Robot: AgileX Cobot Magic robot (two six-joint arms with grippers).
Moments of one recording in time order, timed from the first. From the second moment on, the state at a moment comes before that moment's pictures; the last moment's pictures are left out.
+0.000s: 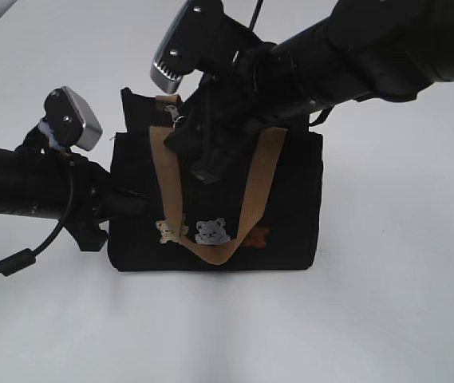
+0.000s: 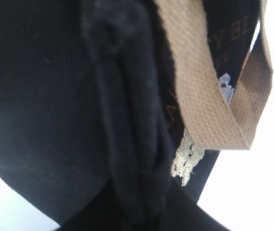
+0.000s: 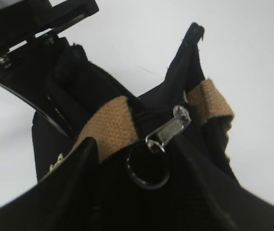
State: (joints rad) left arm -0.28 1.68 -0.69 -1.73 0.55 2.44; right arm 0.60 1.75 -1.17 0.92 0.32 -1.50
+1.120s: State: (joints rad) left arm -0.28 1.65 -0.69 -1.67 0.46 2.06; right arm 0.17 1.59 -1.17 0.81 0.97 -0.79
